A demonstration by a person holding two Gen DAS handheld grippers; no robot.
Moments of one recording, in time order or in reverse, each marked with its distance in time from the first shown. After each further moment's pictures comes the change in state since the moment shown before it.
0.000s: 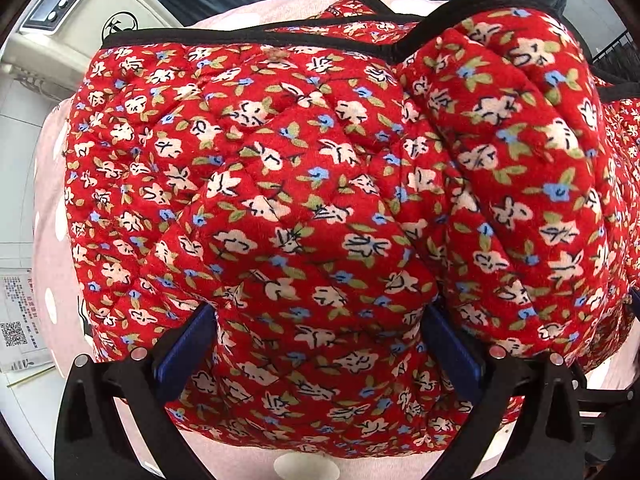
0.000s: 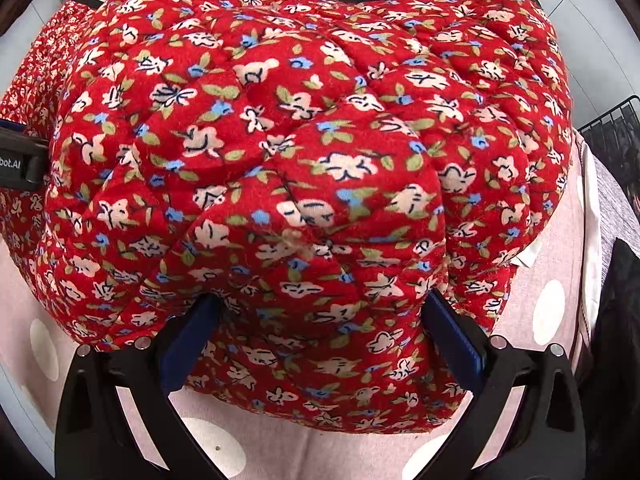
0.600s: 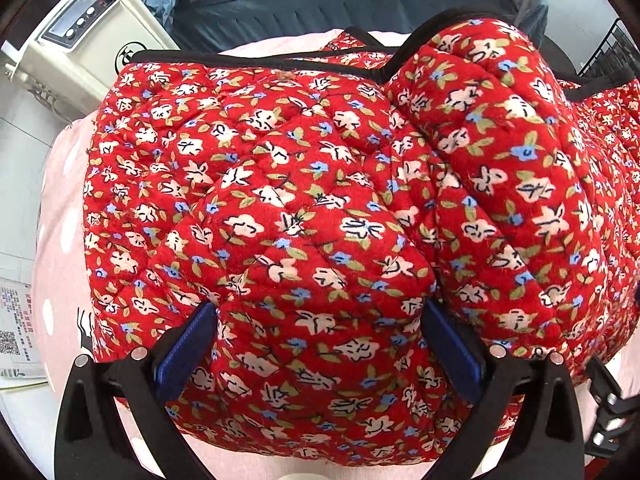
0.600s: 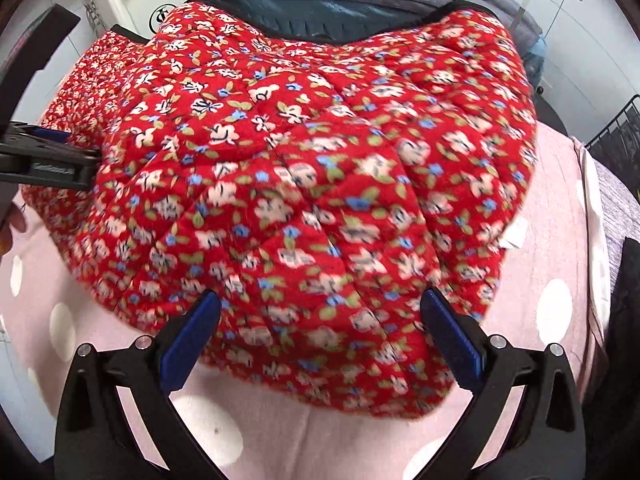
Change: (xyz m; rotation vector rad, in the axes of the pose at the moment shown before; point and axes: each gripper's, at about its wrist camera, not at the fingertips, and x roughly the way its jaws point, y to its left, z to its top) left arm -0.022 -0.009 -0.073 0.004 -0.175 0.000; right arm -0.045 -0.040 -0.116 0.013 -0.145 0.099
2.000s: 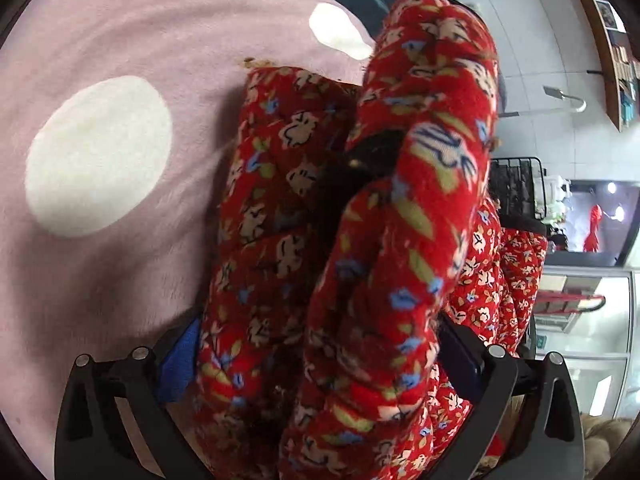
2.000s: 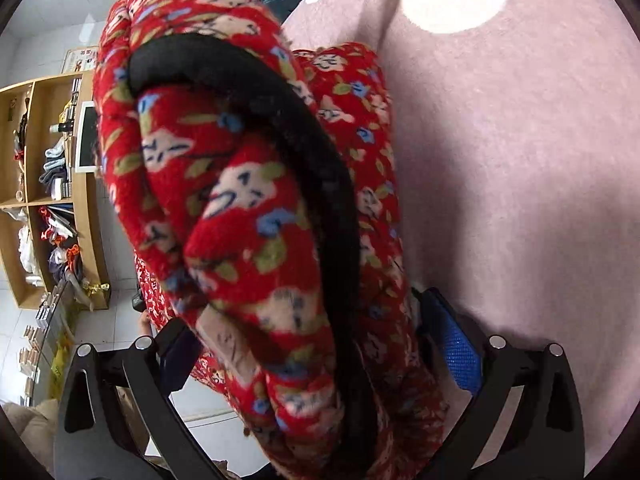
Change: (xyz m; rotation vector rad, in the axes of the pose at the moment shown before) left arm 0.093 0.210 0.014 -0.309 0.144 -0.860; right arm 0.087 -0.258 -0.097 0.627 0.134 0.820
